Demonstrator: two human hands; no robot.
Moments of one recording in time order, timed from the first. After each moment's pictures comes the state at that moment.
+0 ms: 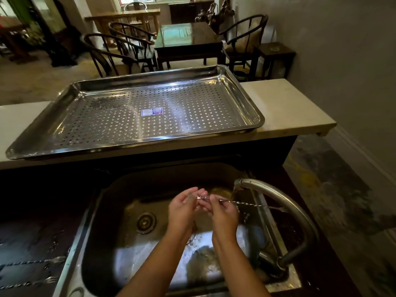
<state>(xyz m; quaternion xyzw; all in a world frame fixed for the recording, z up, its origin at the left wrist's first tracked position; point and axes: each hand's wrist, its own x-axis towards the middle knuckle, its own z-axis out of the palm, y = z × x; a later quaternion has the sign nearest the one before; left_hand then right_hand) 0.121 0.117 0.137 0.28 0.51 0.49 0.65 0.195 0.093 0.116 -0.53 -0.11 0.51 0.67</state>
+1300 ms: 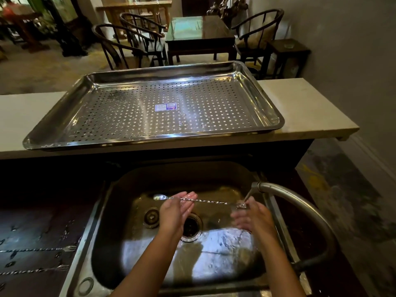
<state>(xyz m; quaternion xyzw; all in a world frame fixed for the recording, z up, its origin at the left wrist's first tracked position) 0.071 0.132 0.112 0.17 0.51 0.51 0.66 0.259 0.081 0.118 -0.63 -0.24 0.54 0.50</state>
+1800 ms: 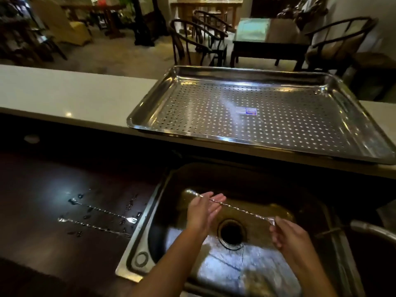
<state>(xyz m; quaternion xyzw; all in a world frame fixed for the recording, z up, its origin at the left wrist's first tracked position) -0.016 0.138 0.119 0.11 0.51 0.55 0.65 0.183 0.100 0.128 -0.61 -0.27 0.59 0.46</state>
